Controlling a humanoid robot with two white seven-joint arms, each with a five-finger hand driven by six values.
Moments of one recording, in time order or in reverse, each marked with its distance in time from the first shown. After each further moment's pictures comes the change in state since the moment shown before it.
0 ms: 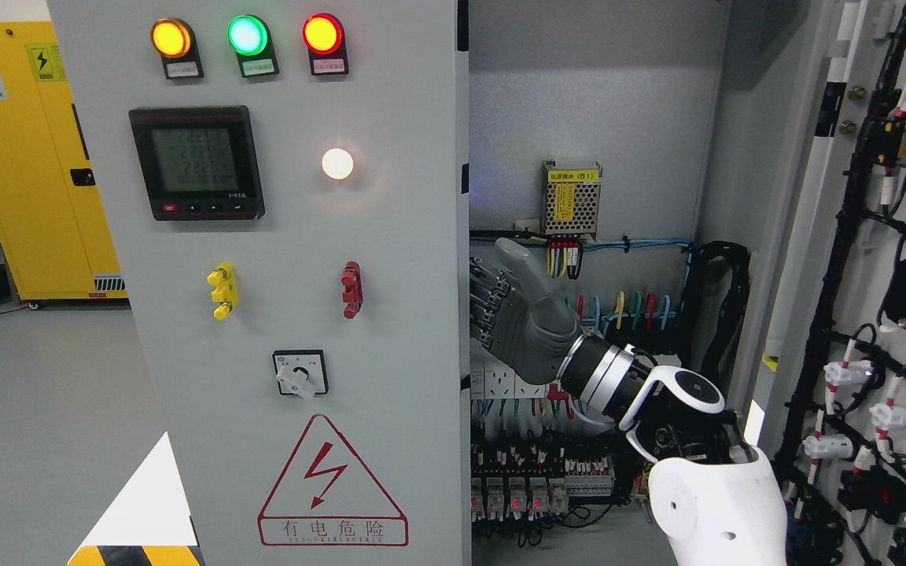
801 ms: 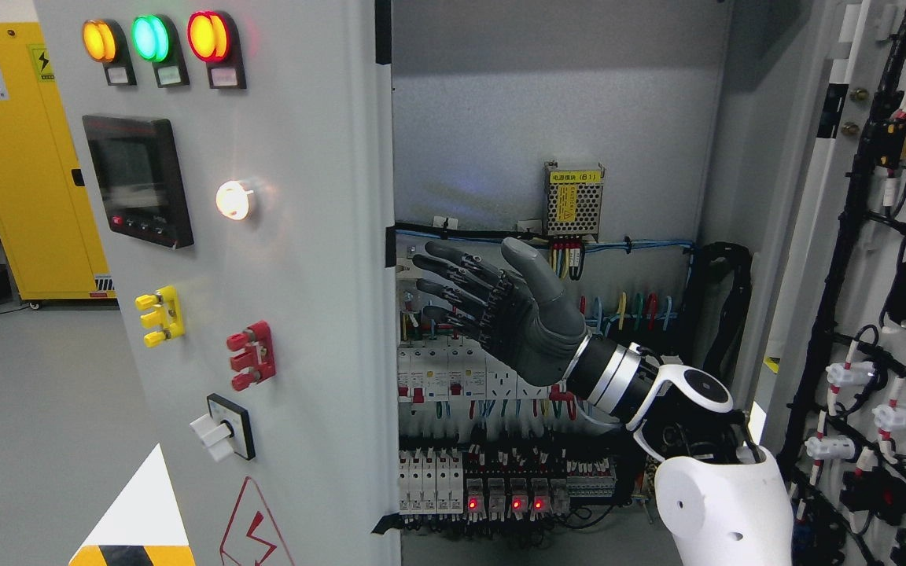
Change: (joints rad) left arm 0.000 0.000 0.000 0.000 0.000 0.000 0.000; right arm 0.025 0.000 -0.018 -0.031 -0.026 0.012 0.071
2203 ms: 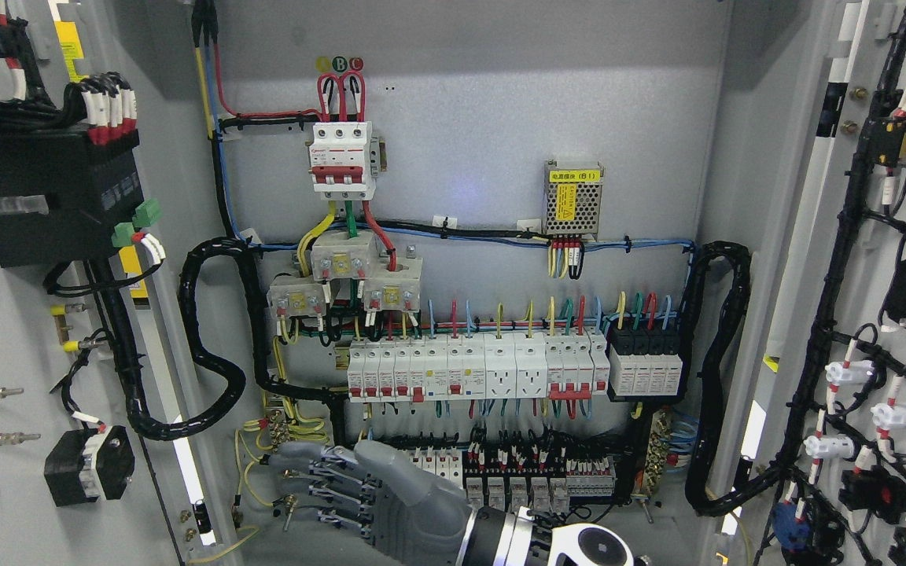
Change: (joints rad) left arm 0.000 0.000 0.000 0.000 0.000 0.001 0.000; right arm 0.320 0.020 0.451 -0.296 -0.076 -0.027 -0.149
